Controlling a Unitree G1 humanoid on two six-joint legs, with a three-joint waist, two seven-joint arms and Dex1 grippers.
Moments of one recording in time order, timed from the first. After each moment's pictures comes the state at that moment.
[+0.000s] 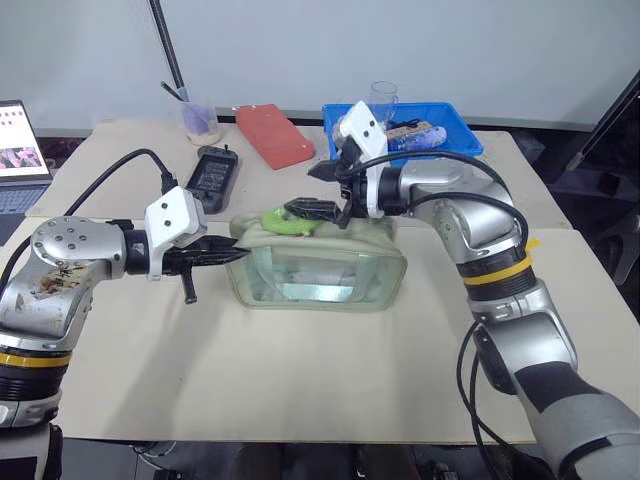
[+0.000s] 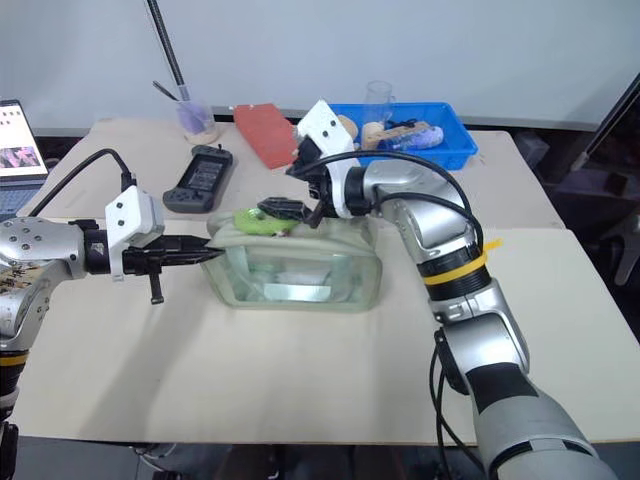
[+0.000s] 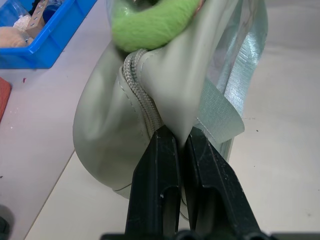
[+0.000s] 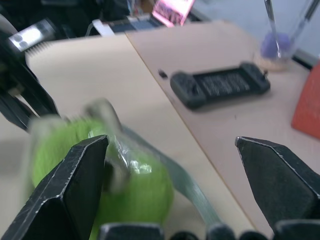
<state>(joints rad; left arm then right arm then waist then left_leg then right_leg) -0.47 0.96 0.06 -0.19 -0.39 0.42 -1.15 -1.08 -0.36 0.23 0.18 0.33 0.73 0.84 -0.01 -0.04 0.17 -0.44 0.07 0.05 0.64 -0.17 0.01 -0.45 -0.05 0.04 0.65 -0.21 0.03</state>
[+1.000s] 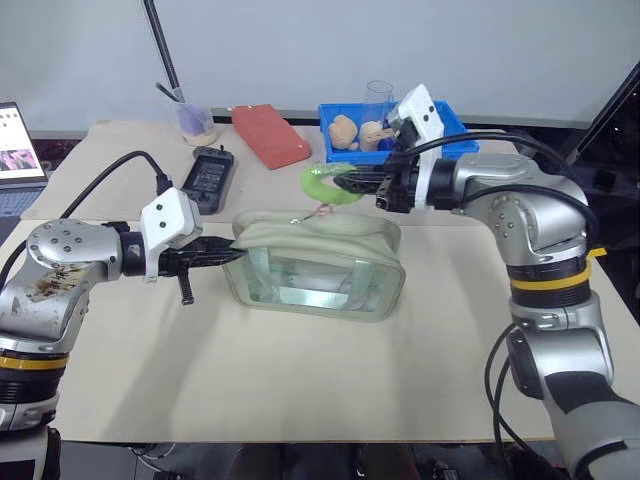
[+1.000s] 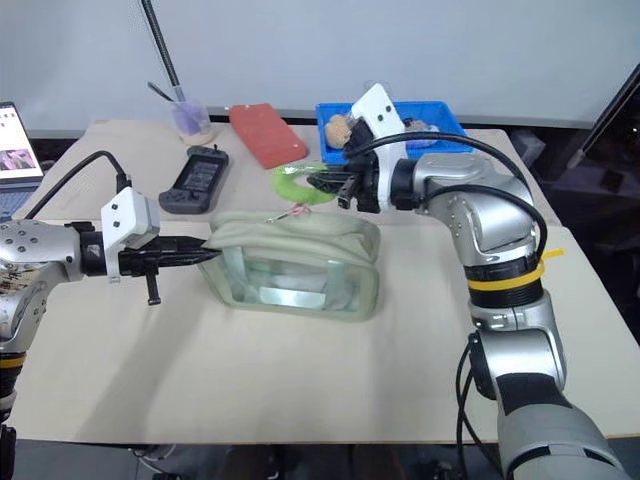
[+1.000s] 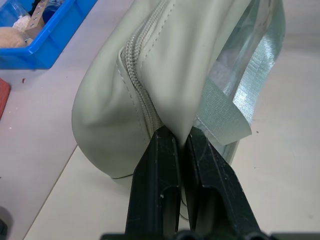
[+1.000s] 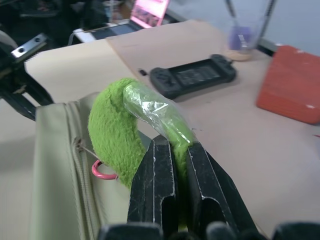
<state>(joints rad) -0.47 0.96 0.06 -0.16 -0.39 0.41 -1.15 -1.03 -0.52 0.07 0.00 0.42 0.92 0.82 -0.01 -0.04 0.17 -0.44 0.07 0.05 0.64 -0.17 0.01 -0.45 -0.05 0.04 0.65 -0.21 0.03</state>
